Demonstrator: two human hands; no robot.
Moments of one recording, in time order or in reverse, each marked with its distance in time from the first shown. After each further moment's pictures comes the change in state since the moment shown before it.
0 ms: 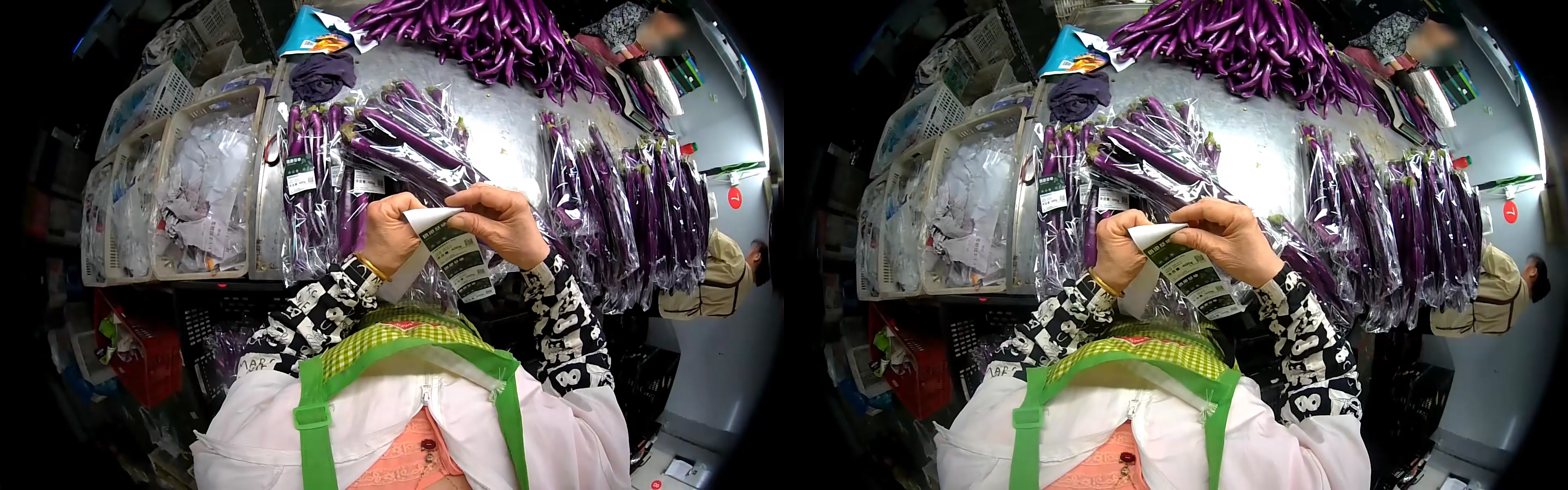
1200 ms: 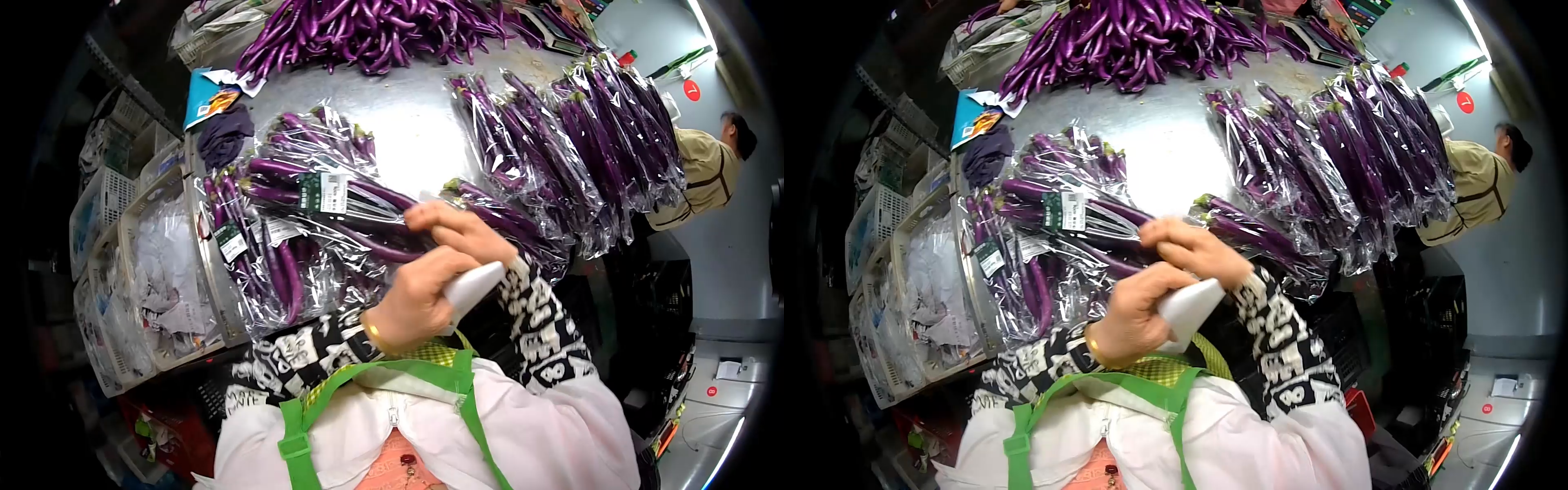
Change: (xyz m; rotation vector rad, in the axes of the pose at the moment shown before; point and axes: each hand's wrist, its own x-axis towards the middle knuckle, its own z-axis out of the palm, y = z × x) left_hand -0.015 0.059 0.107 -0.026 -0.564 0.149; right_hand -0.062 0.065 -0.065 -0.223 0.058 -0.264
